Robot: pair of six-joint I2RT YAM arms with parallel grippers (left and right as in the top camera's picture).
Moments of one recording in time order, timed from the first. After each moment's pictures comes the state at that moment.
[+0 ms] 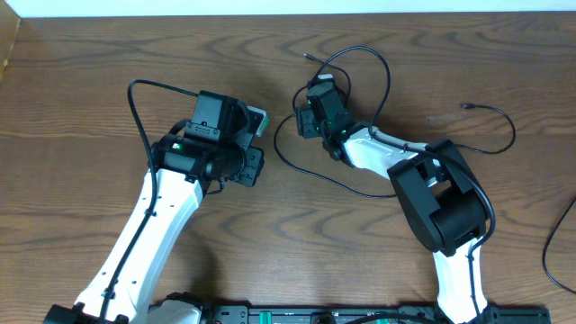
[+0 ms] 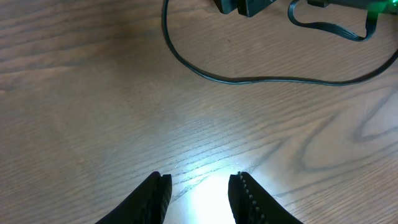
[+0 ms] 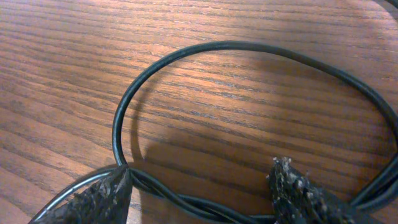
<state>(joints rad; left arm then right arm) -0.29 1.37 1.13 -0.91 0.21 0.06 0.55 2.18 1.30 0.08 0.12 0.35</state>
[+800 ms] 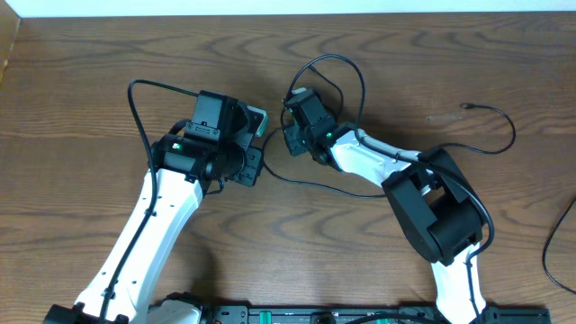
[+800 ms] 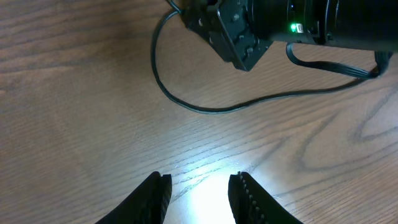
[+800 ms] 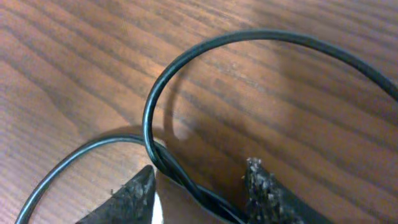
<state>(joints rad) -0.29 1.37 1.13 -0.91 0.21 0.06 0.63 2.15 1.34 -0.14 0.01 0.24</state>
